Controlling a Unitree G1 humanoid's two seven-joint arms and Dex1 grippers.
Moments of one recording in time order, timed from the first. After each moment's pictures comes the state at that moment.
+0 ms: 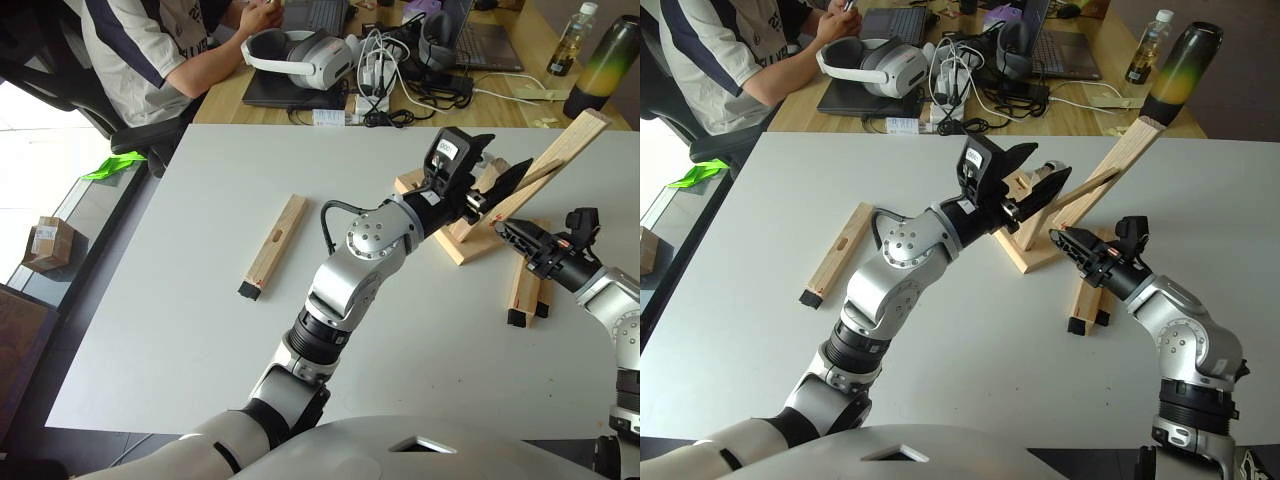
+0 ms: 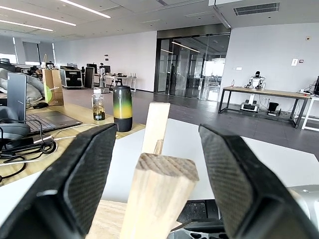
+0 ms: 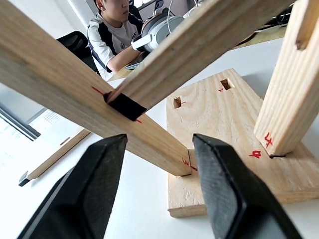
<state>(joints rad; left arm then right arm) -0.47 -0.15 -0.40 -0.14 -0.25 0.41 -0.29 -0.03 -0.53 -0.33 -0.08 0.75 0.70 0.69</state>
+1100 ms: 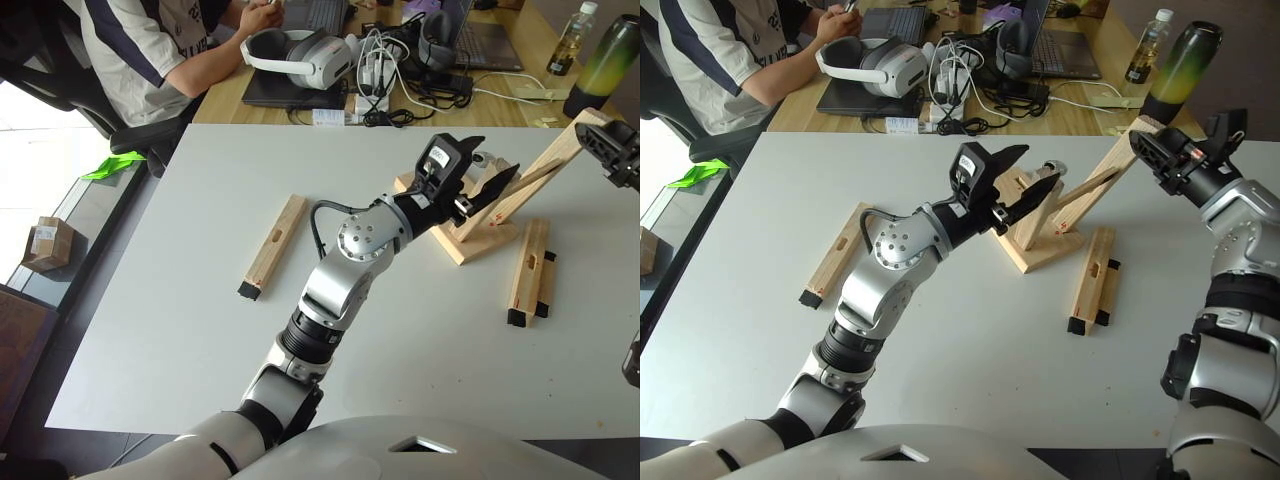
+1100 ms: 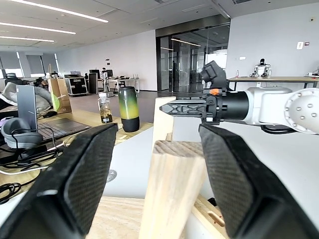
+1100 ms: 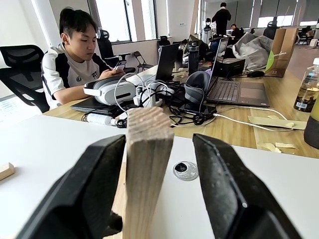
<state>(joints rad) -0.46 -0.11 -0.40 -0.13 -0.17 0.35 -0.38 -0.64 -0.74 -0.30 0.69 0.44 0.30 0.87</state>
